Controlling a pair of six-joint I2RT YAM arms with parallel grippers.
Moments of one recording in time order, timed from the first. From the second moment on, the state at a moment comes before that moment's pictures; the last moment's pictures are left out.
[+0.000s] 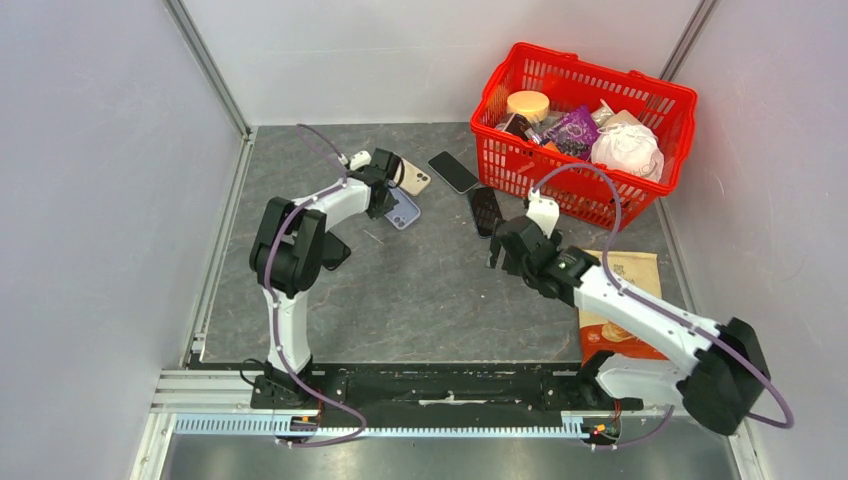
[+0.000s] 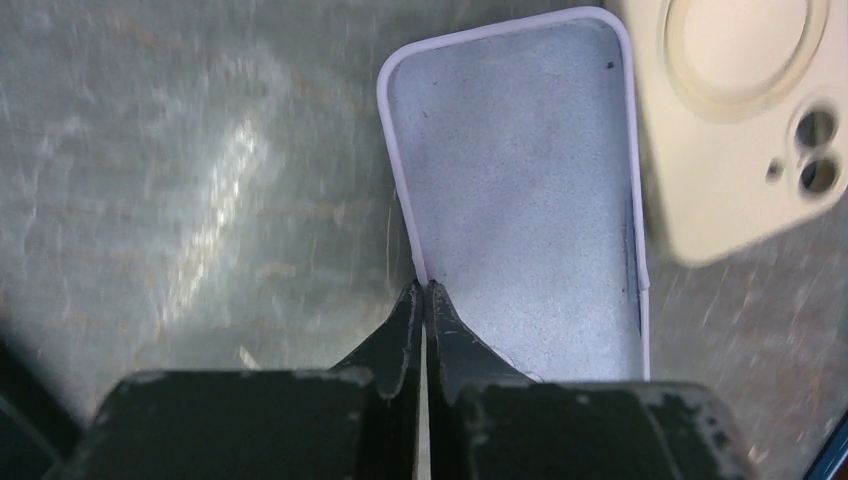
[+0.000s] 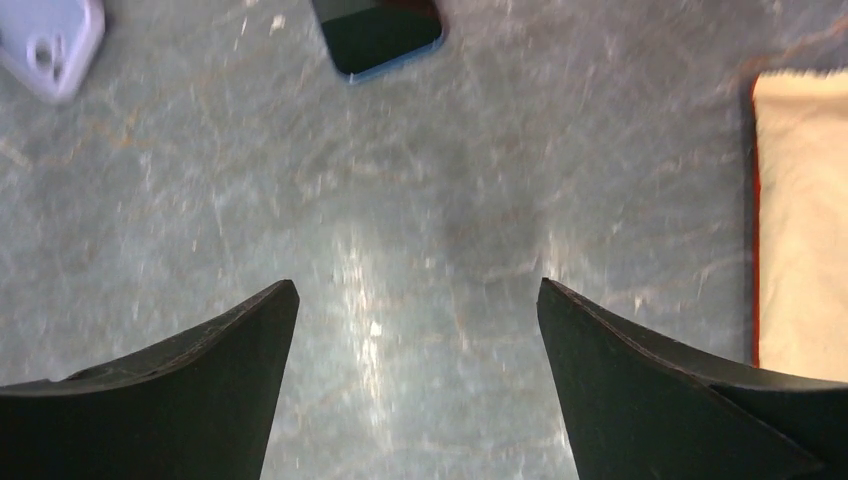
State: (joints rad) left arm -0.40 2.08 1.48 -0.45 -0.36 -0.86; right arm 0.77 1.12 0.81 -0.57 0.52 0.78
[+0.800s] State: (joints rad) left arm -0.63 1.65 0.96 -0.45 -0.10 -0.73; right arm 0.47 1.78 0.98 -0.01 0.26 0.40
